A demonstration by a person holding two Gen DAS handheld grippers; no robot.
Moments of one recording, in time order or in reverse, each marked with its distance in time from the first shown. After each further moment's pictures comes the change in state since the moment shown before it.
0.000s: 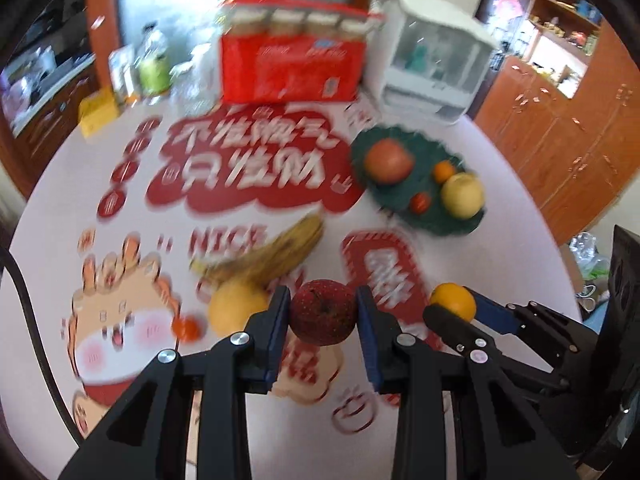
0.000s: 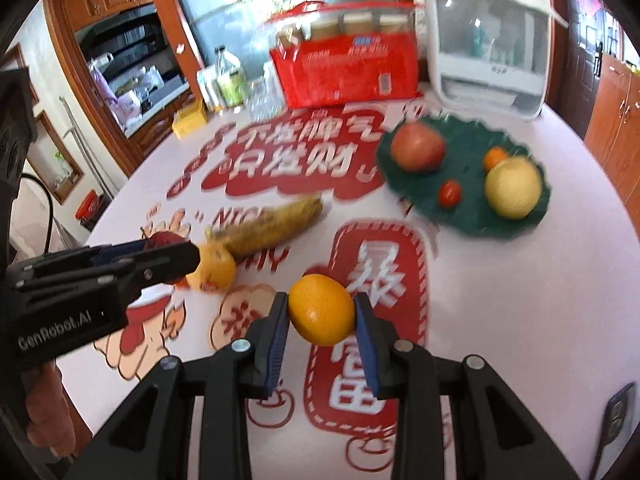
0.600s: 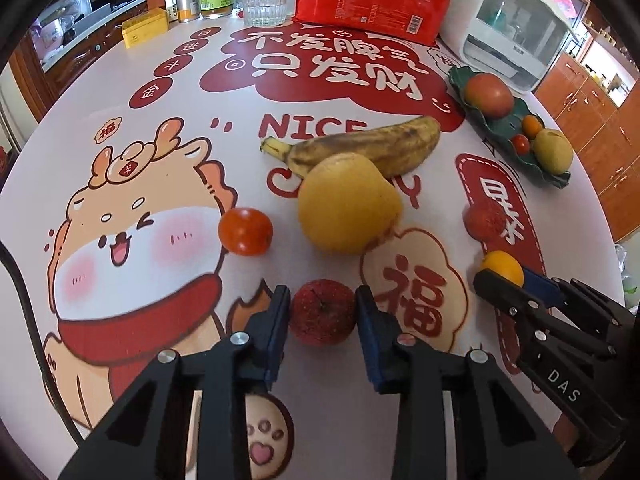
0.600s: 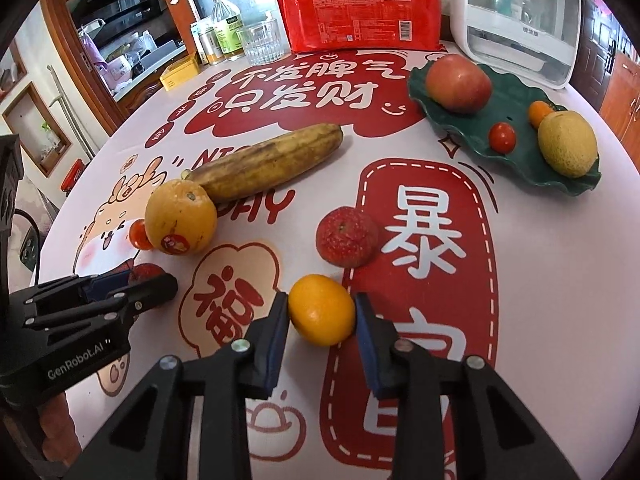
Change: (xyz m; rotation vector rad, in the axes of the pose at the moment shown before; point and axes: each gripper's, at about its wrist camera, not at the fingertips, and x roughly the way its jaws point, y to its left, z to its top) left arm 0.075 0.081 -0.087 -0.149 0.135 0.109; right arm 0.085 0.027 -0.042 -0.025 0.145 -0.012
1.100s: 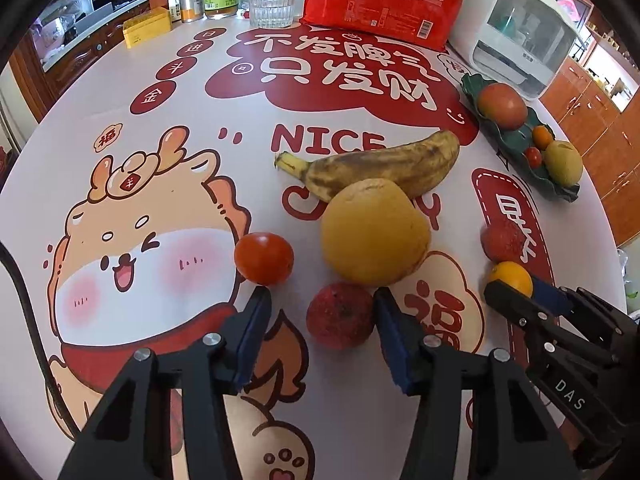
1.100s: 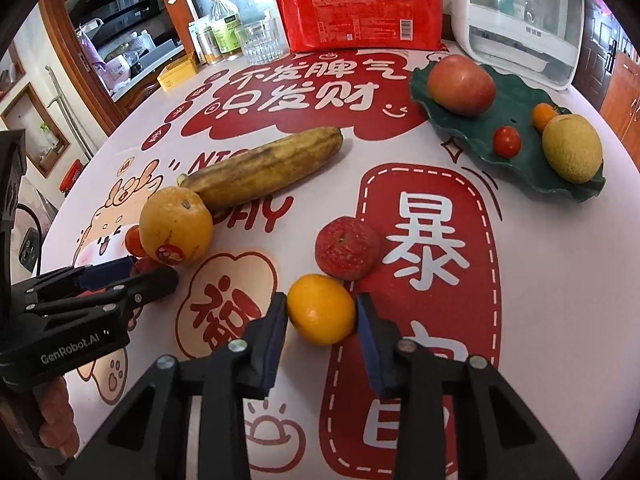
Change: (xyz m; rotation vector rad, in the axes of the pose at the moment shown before) left arm 0.011 0.012 0.017 -0.015 -0.004 0.009; right arm 0.009 0.001 0.008 -0.009 -0.003 -0.016
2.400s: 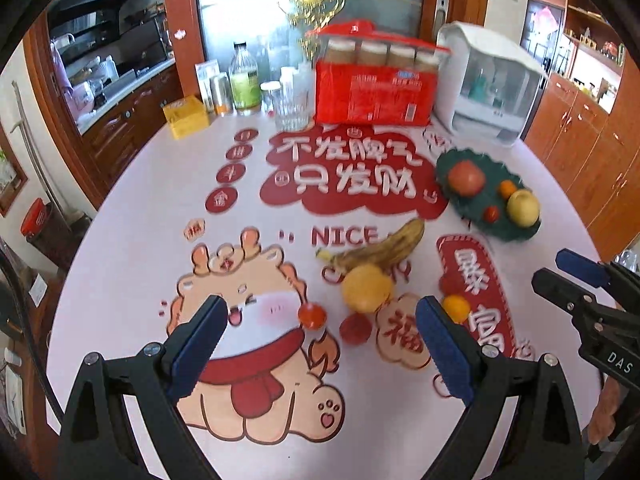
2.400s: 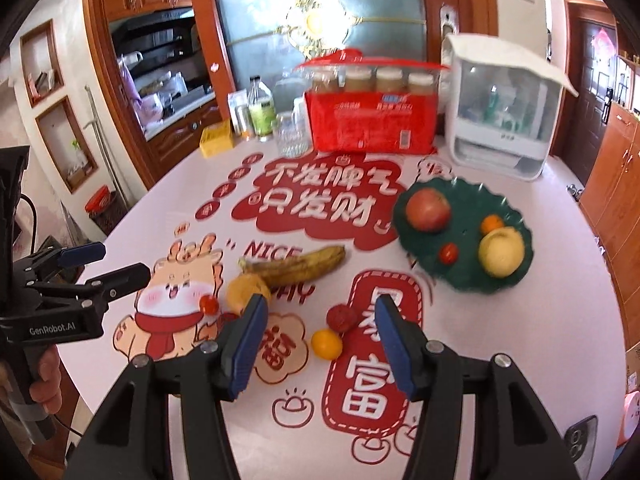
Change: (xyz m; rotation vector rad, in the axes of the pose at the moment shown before) left arm -0.149 0.000 0.005 0.078 -0.196 0.090; right arm -0.136 0.013 0.022 -0.082 -0.180 0.018
